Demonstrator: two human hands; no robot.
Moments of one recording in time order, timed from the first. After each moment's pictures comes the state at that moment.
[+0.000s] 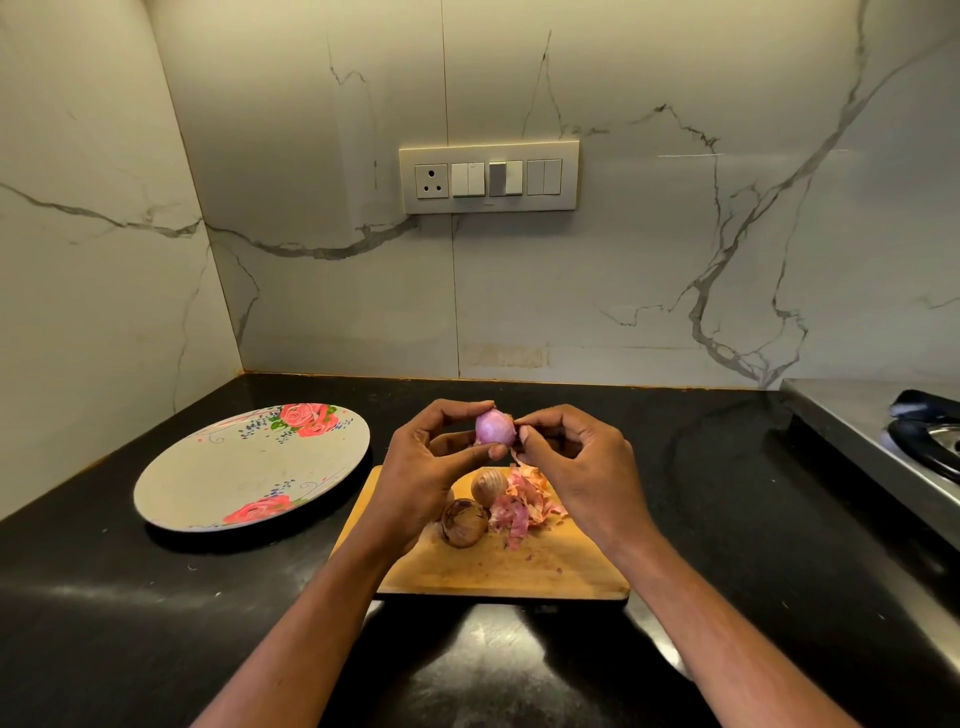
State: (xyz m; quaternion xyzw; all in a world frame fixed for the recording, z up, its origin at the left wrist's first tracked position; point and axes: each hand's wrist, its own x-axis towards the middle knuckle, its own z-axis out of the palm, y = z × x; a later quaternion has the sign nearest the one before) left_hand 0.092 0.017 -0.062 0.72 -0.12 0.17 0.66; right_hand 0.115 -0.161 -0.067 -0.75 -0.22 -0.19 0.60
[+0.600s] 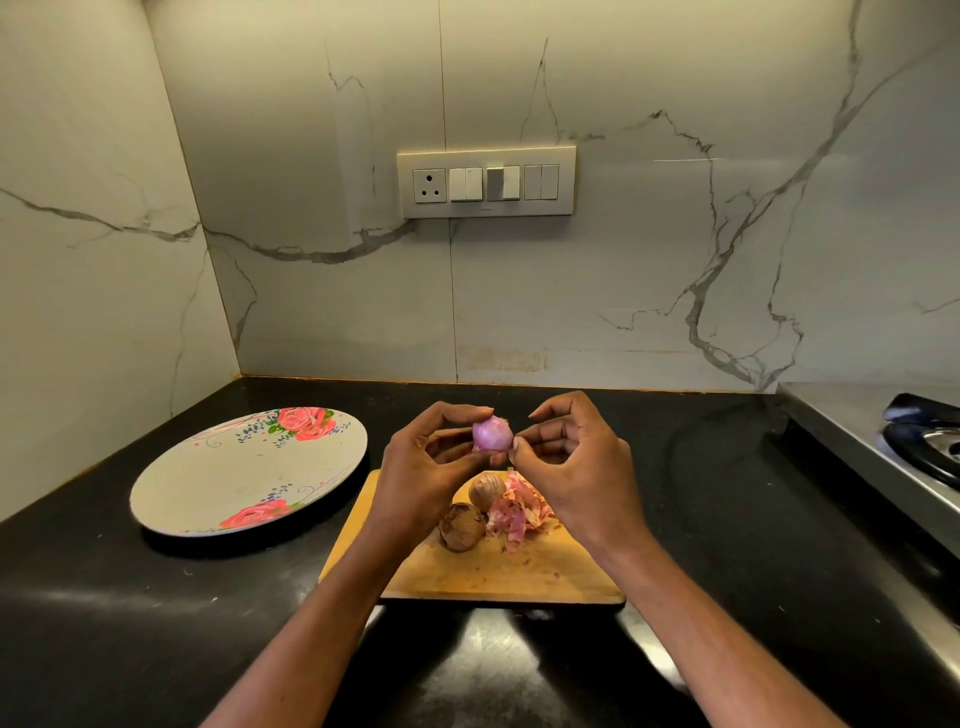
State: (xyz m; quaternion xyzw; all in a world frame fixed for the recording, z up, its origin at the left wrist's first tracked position) left_hand 0.089 0.014 -0.064 0.75 -0.14 0.24 0.60; right_hand 0.108 -0.157 -0.060 -0.76 -0.21 -0.24 0.57
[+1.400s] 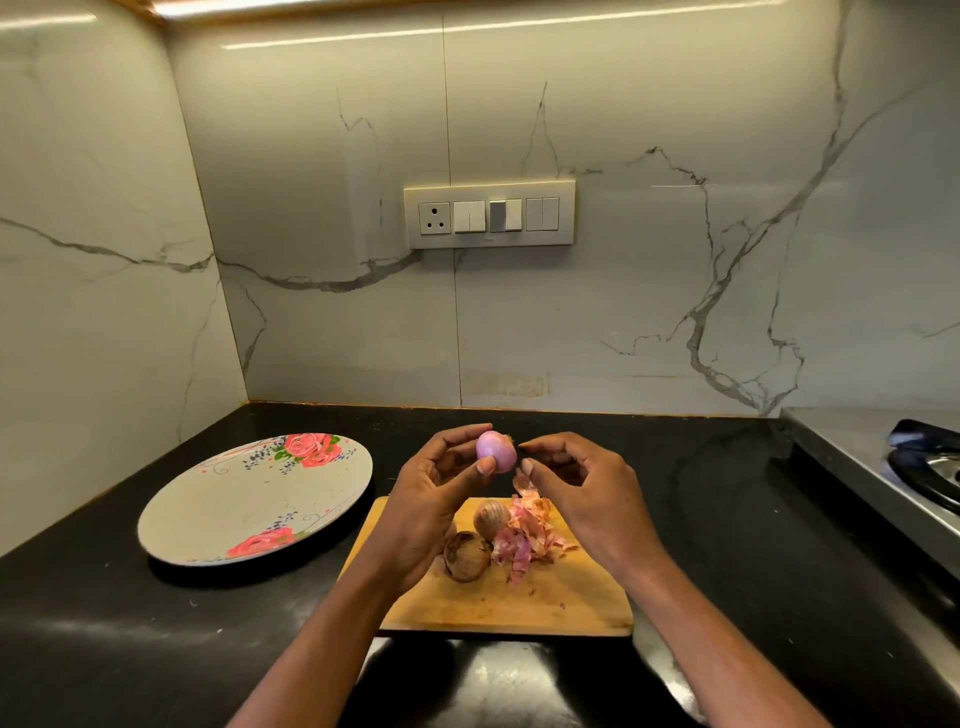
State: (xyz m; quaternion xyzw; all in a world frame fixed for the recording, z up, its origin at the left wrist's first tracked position) left_hand 0.091 0.017 -0.060 0.68 -0.11 0.11 0.71; right_hand 0.121 -0.168 -0.062 -0.78 -0.23 -0.19 0.56
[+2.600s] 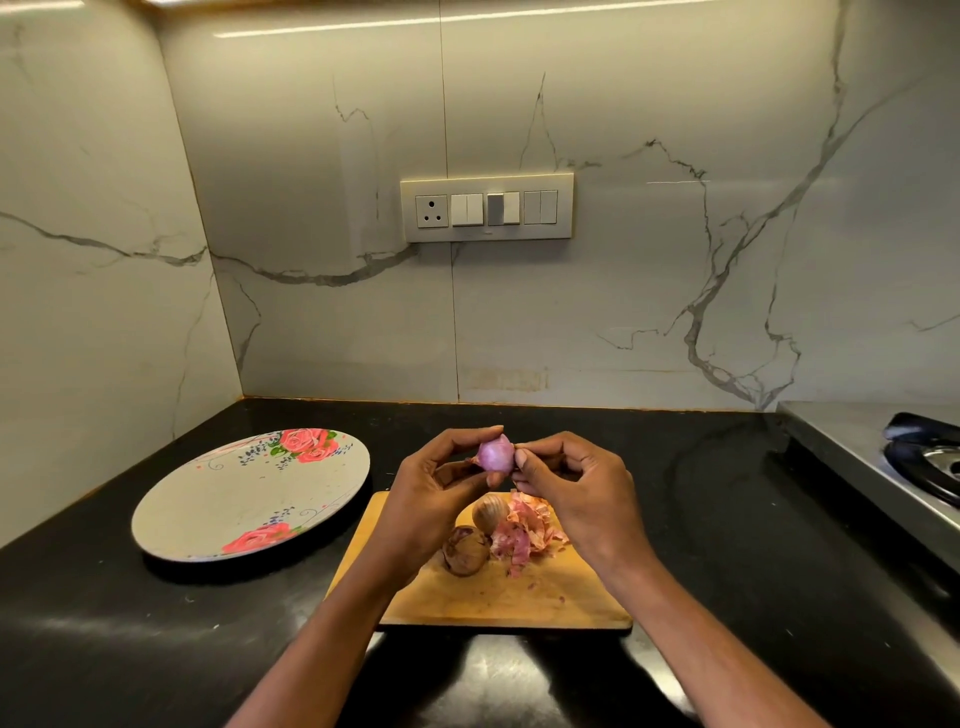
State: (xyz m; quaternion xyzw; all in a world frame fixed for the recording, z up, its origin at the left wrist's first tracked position) left_hand 0.088 0.016 -0.062 0.74 -0.14 0.17 0.63; right_hand 0.115 -0.158 -0.069 -0.69 -0.22 -0.15 0.68
